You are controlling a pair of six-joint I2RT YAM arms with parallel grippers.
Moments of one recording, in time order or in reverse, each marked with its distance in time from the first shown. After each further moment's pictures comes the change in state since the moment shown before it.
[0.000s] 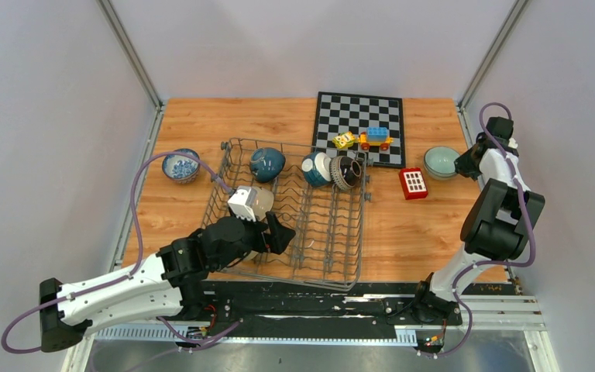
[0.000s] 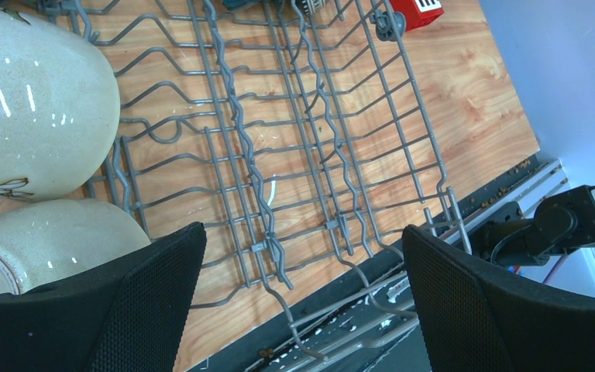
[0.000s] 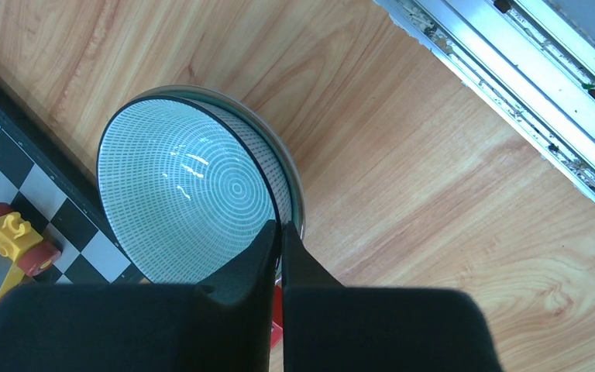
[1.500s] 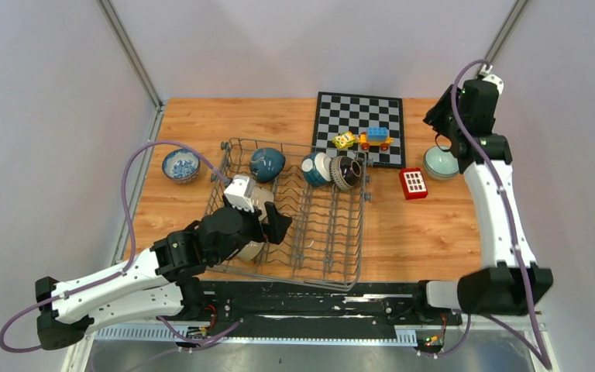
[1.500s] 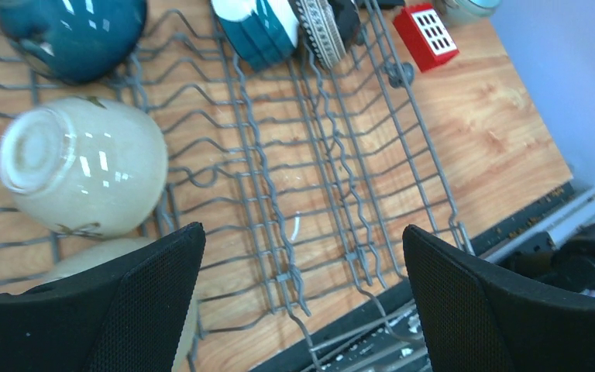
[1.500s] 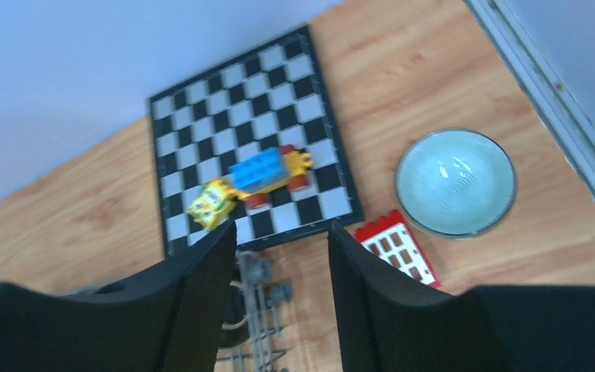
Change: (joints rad) left arm 0.000 0.050 0.135 -0.069 -0.077 0.104; right arm 0.367 -0.387 0.168 -0.072 0.115 -0.060
